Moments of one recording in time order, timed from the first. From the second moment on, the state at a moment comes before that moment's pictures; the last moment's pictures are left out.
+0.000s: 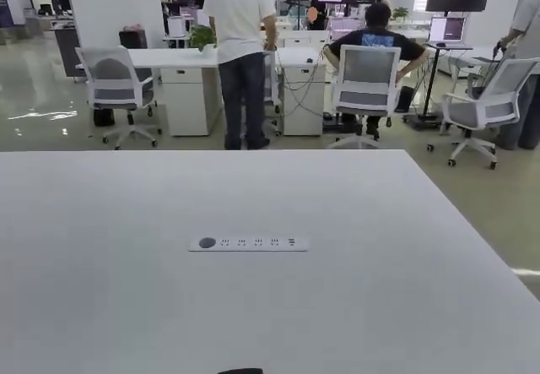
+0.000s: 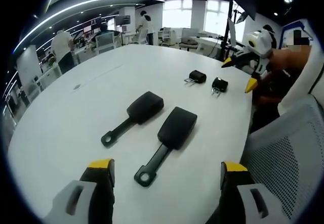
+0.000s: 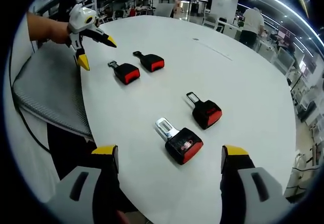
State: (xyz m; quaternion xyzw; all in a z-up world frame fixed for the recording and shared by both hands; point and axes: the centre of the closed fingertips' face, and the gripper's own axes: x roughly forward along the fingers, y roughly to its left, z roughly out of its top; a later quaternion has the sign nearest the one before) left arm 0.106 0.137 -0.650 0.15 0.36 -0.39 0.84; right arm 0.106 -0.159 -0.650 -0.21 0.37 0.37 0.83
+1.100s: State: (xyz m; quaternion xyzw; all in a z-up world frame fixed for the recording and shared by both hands) left arm 0.121 0.114 -0.661 0.19 0.36 -0.44 0.80; right arm 0.128 -0.156 -0.656 -0.24 0.38 0.41 0.79
